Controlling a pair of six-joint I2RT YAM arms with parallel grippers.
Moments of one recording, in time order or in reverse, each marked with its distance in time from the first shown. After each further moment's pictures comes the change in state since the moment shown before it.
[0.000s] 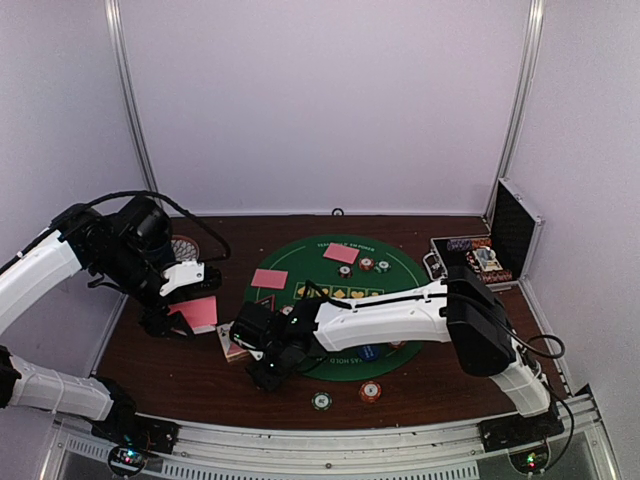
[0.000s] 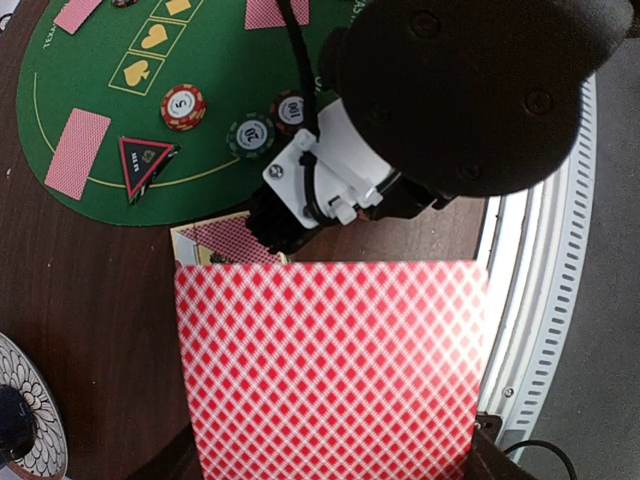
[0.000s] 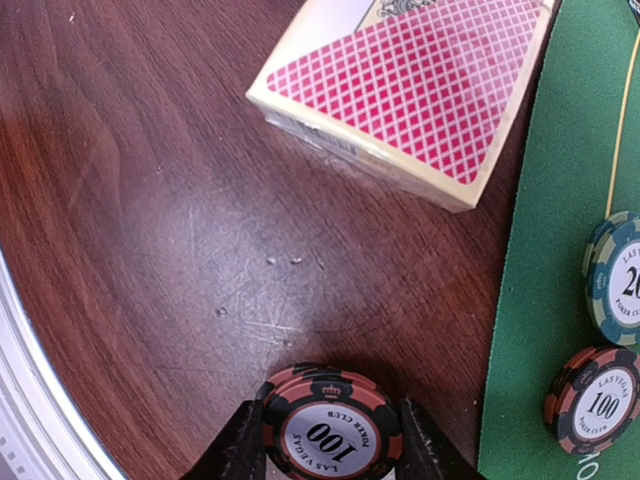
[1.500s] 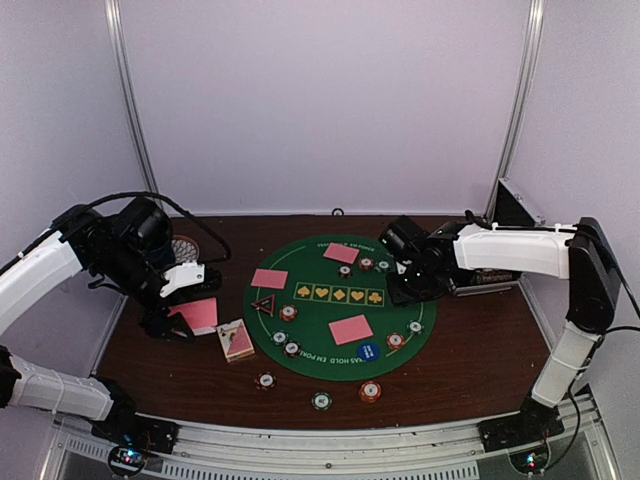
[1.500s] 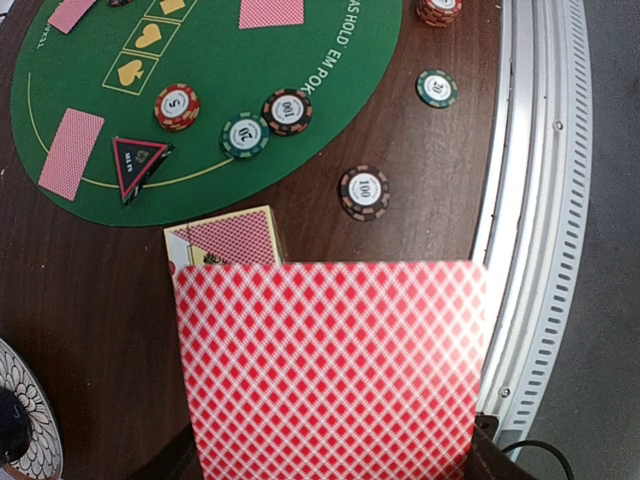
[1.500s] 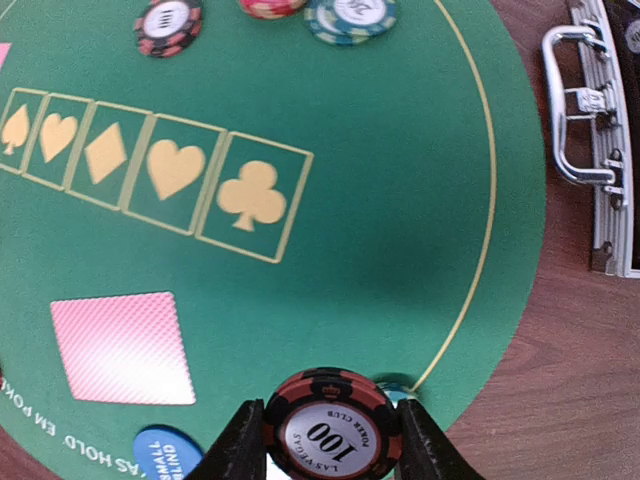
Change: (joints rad) left arm 0.000 0.000 -0.008 -0.001 0.010 0.000; right arm -0.521 -0.603 -0.614 -0.066 0.204 0.153
